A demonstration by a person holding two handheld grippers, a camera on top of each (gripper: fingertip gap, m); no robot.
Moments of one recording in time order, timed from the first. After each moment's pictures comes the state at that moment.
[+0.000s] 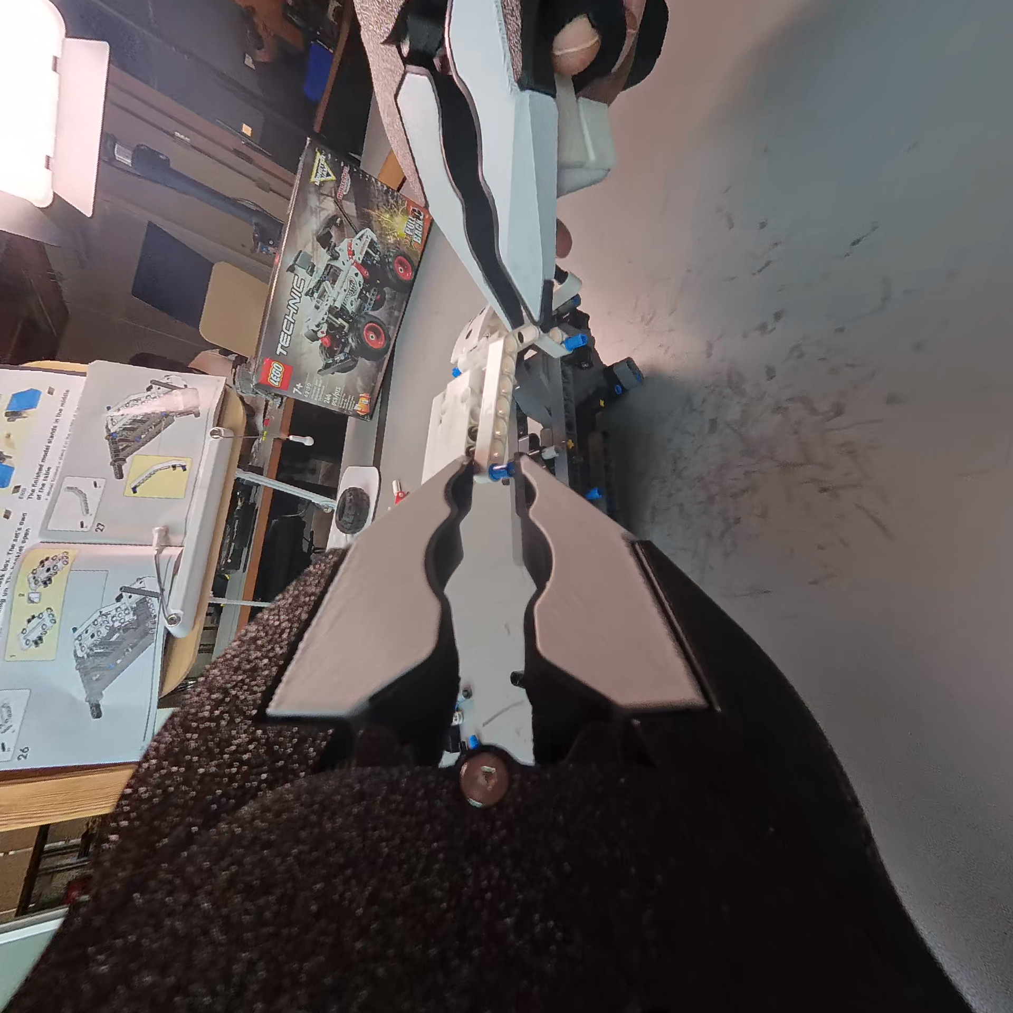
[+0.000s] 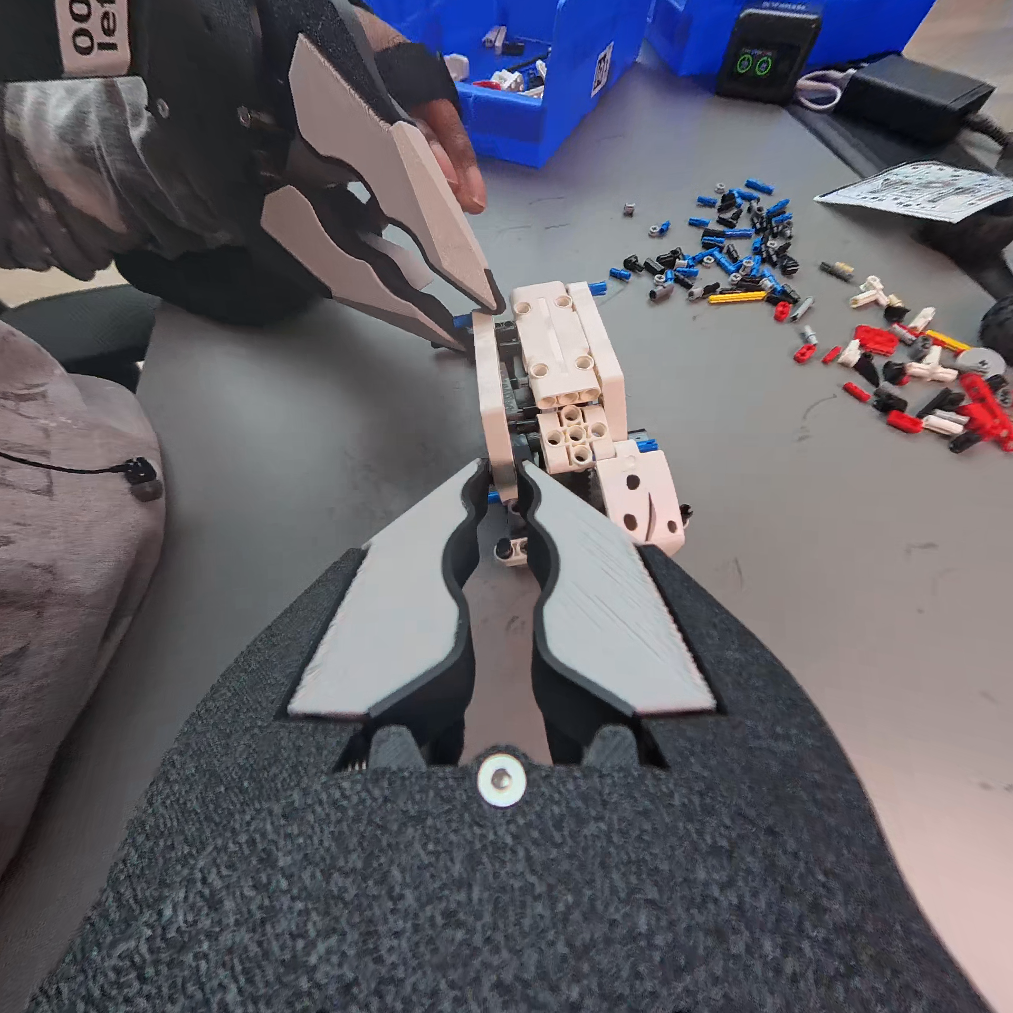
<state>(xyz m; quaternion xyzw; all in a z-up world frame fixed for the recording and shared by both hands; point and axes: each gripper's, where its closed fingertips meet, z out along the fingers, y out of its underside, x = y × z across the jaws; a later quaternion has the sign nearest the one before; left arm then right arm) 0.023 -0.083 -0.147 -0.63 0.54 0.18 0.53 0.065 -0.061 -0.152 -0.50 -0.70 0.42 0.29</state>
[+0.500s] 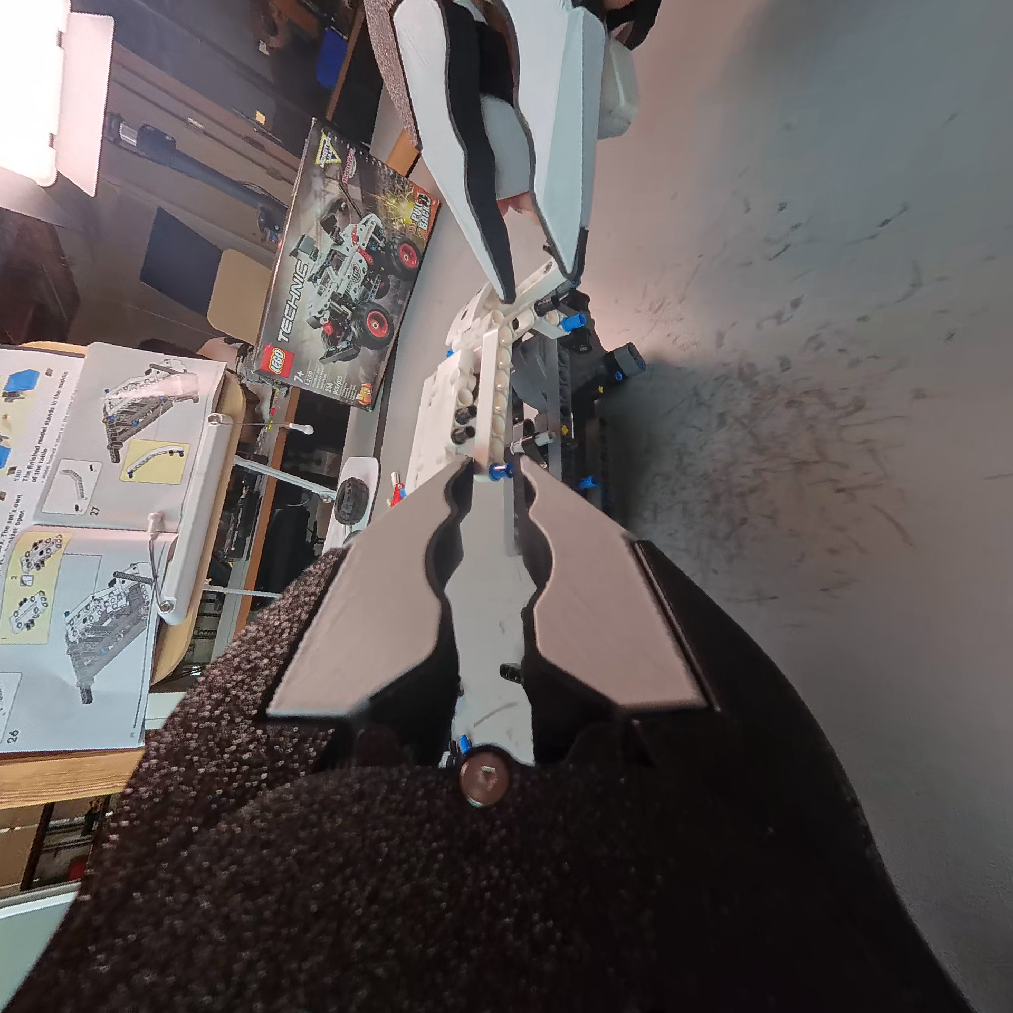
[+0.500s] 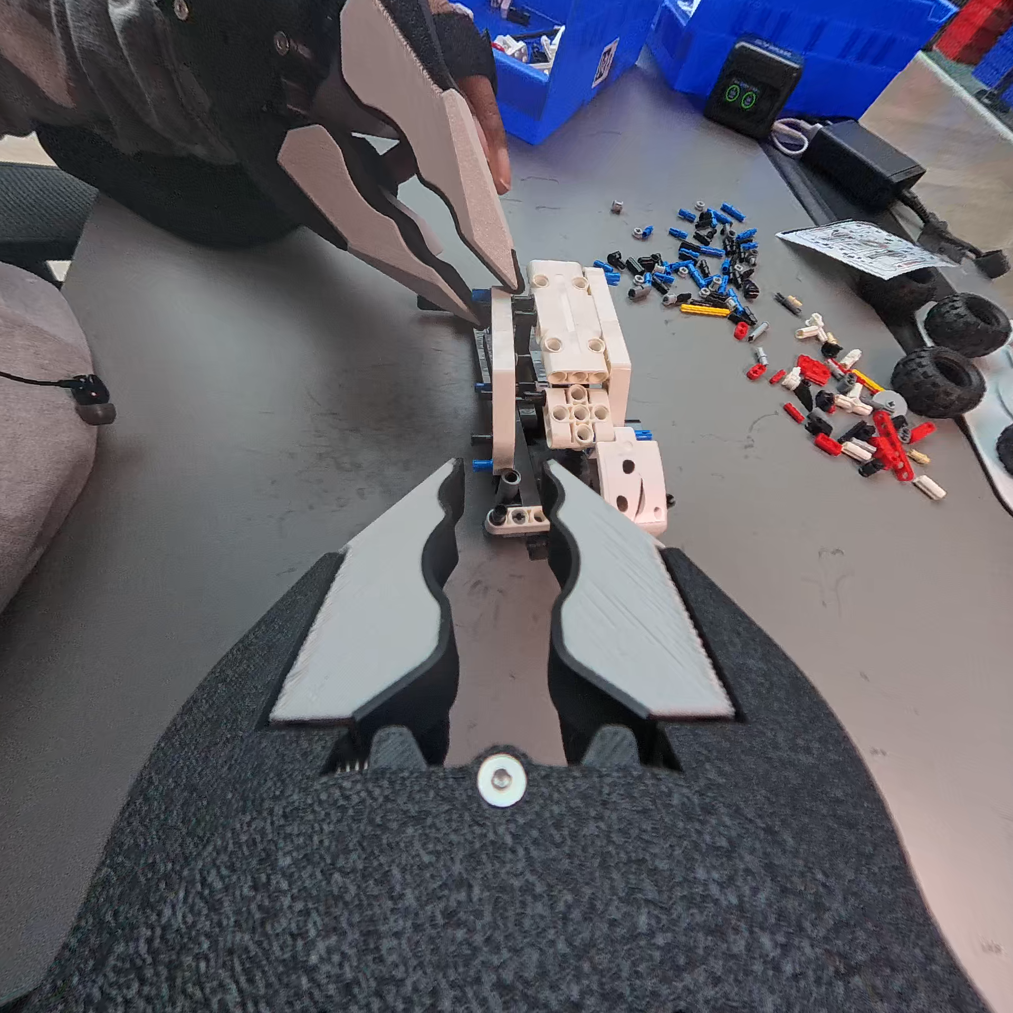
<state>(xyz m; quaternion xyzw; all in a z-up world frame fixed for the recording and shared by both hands) 0.019 -0.077 -0.155 -0.64 0.53 0.19 0.53 0.076 -0.052 -0.156 -0.45 -0.74 0.36 0.34</state>
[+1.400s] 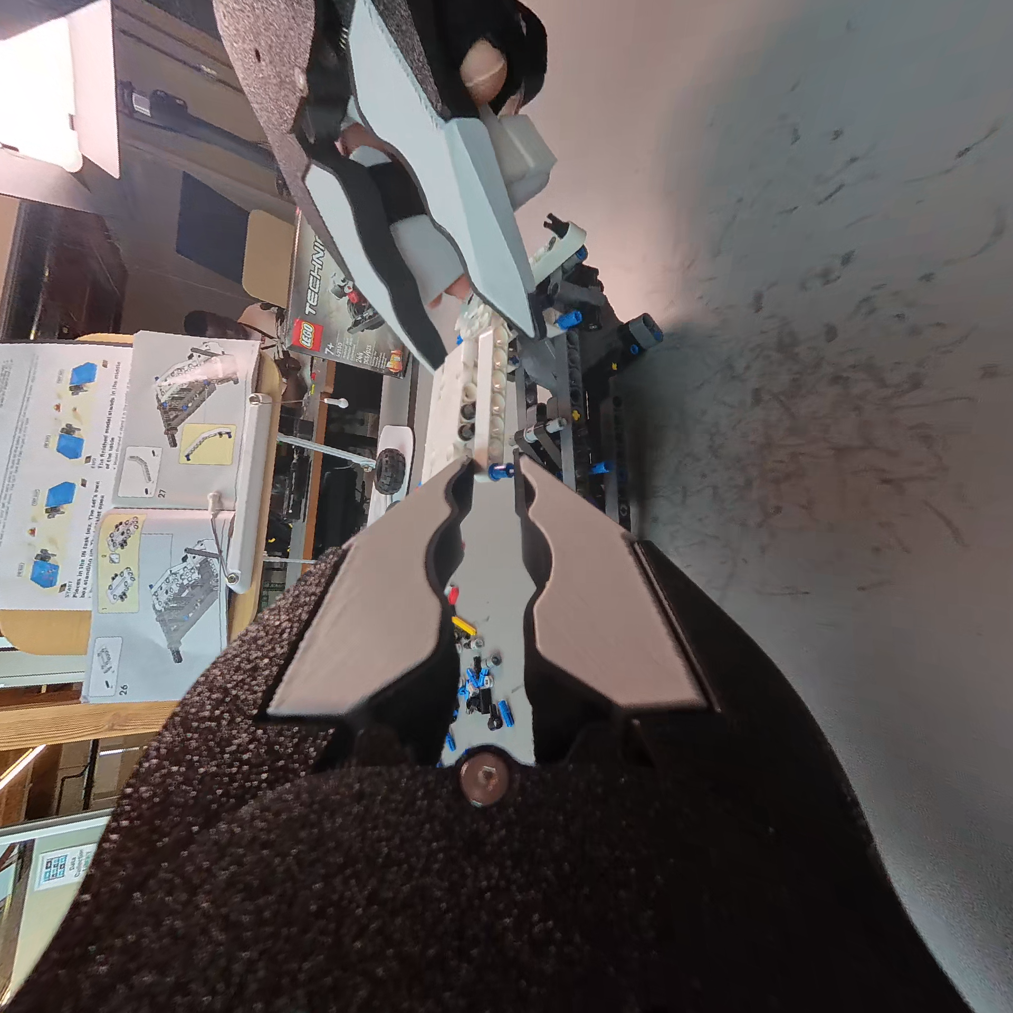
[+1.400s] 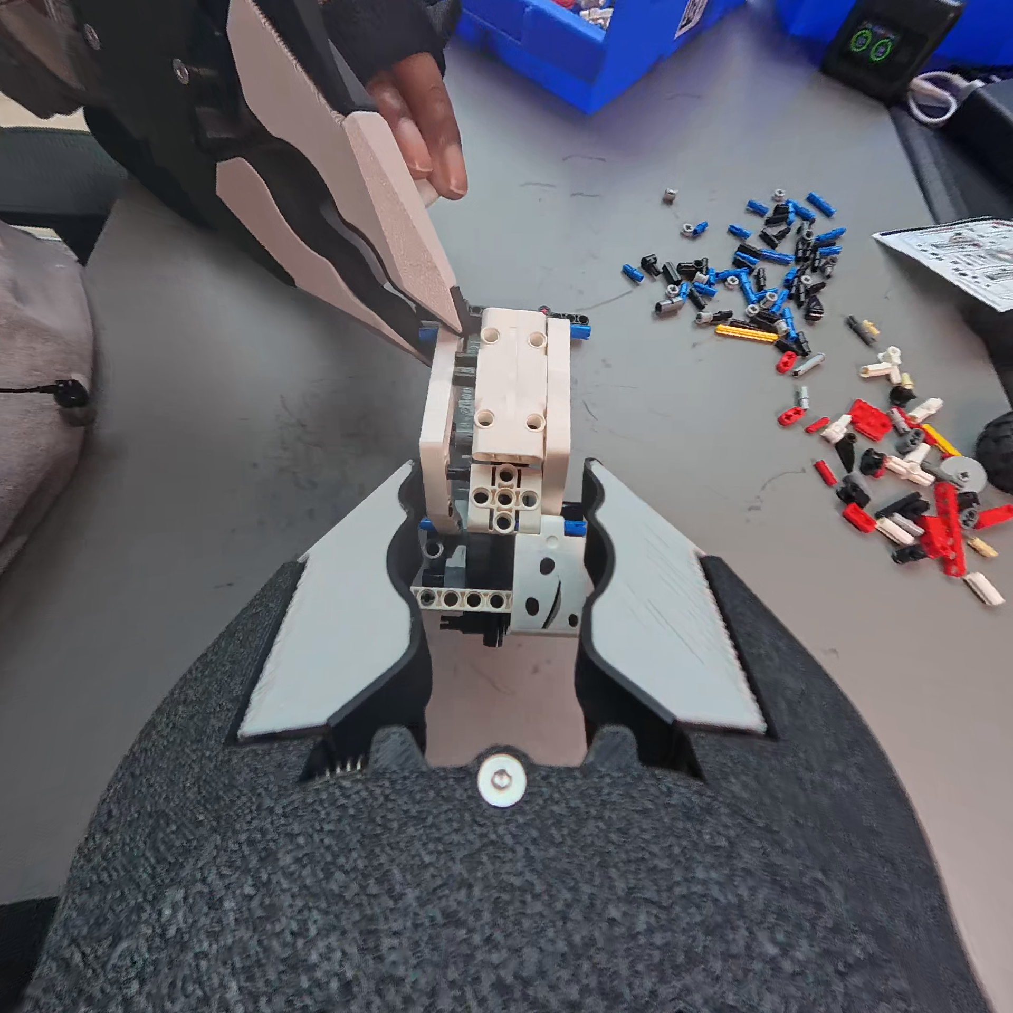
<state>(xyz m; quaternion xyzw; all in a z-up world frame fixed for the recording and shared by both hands) 0.015 -0.074 -0.151 -0.63 0.53 0.26 0.50 0.035 -0.038 -0.154 -0.42 -0.79 0.37 0.24</state>
